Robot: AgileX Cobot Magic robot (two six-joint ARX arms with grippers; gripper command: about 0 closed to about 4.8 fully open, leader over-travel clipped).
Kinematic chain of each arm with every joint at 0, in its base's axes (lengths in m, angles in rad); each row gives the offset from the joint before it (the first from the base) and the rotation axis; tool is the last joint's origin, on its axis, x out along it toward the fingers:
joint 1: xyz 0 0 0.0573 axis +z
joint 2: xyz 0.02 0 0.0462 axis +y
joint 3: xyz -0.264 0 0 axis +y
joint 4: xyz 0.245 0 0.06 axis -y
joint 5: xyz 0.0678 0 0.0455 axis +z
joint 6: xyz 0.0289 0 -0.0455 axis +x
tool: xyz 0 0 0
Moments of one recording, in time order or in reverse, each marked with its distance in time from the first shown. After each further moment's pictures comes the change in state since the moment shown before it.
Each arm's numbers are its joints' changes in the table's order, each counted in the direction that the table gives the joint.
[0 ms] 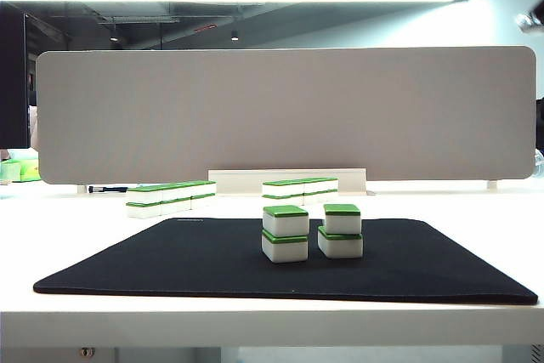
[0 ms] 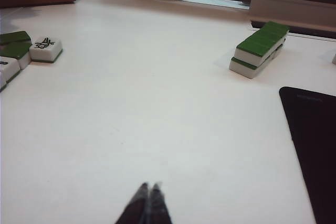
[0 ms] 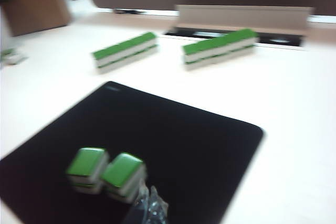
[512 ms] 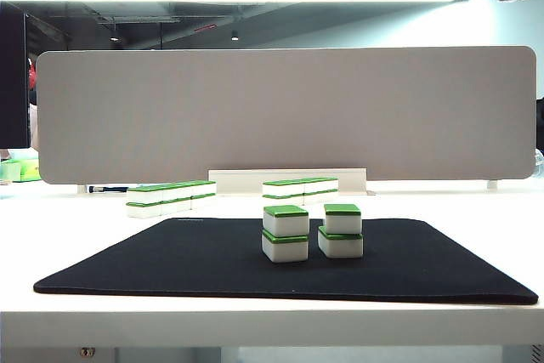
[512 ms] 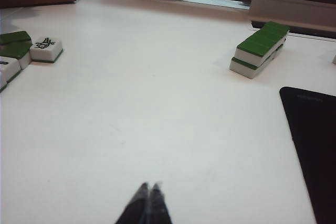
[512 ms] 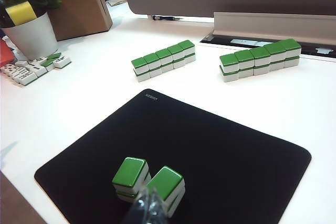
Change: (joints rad) left arm 0.000 0.000 0.000 0.000 0.000 0.000; right arm 0.014 0.067 -0.081 -0.001 0.129 0.020
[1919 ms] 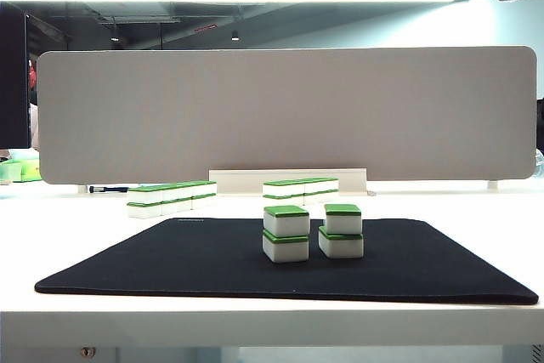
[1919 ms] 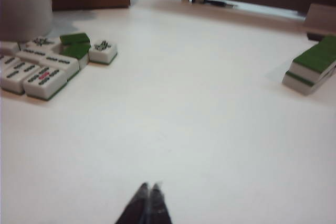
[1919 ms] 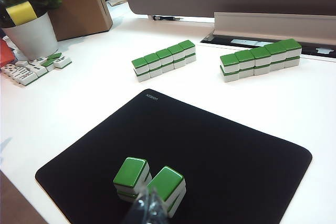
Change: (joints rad) left arm -0.024 0.064 0.003 0.080 0.193 -0.023; right arm 0.000 0.000 0.000 0.000 0.000 0.003
